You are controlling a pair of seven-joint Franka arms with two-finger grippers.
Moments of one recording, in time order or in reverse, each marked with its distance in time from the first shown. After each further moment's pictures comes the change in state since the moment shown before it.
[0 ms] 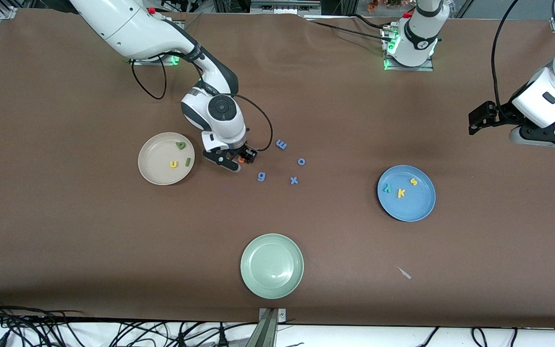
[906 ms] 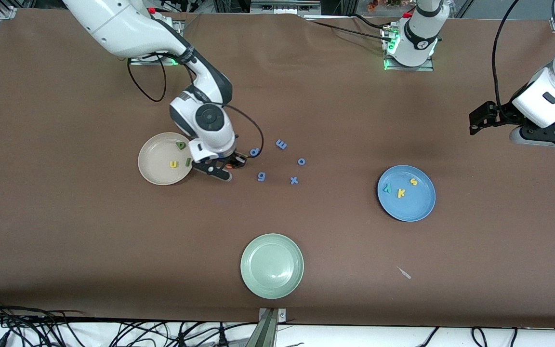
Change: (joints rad) left arm 0.000 0.000 0.000 0.000 0.007 0.000 0.000; right arm -0.034 -0.070 -0.063 0.067 0.154 -0.168 -0.363
